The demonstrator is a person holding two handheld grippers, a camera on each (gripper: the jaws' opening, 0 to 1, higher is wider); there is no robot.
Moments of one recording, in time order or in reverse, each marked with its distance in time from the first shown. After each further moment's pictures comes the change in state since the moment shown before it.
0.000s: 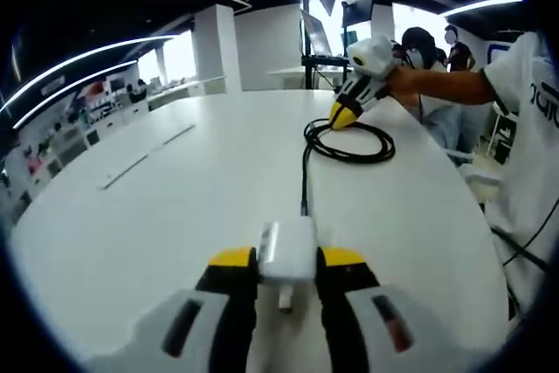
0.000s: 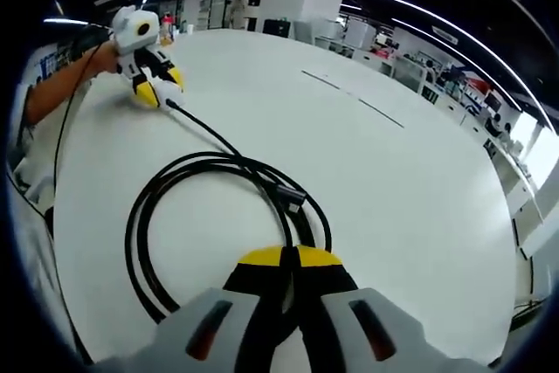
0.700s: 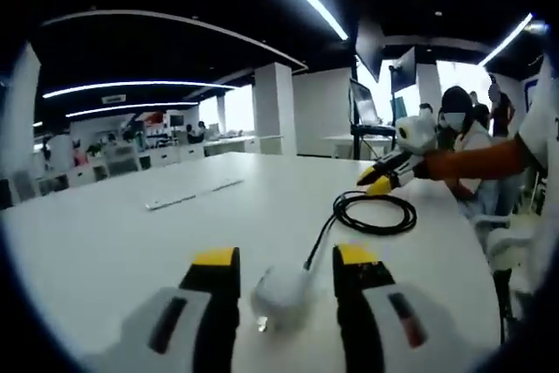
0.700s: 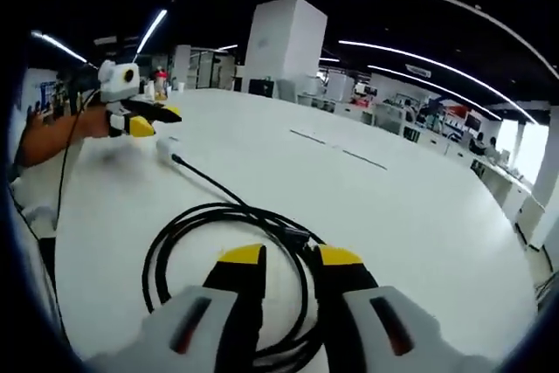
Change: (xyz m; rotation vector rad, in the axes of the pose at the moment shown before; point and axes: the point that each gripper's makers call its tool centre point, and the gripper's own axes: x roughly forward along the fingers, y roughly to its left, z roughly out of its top) left arm -0.038 -0.013 0.044 -0.147 -0.404 0.316; right arm -0.017 0.013 0.036 0.088 -0.390 -0.044
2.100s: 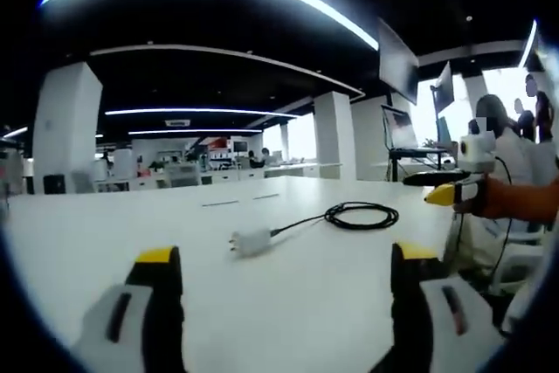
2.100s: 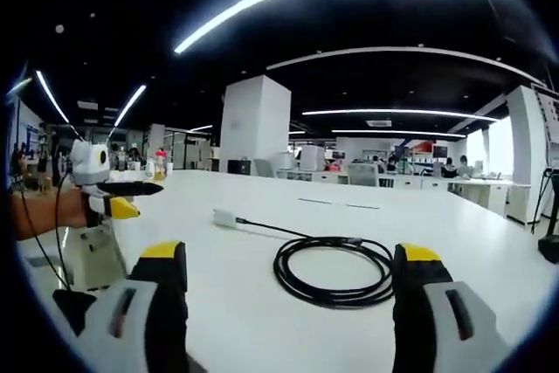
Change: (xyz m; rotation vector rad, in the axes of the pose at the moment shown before) left arm -0.115 -0.065 -0.025 -0.004 -0.119 0.300; right arm -0.100 0.106 0.004 0.097 -0.337 -0.152
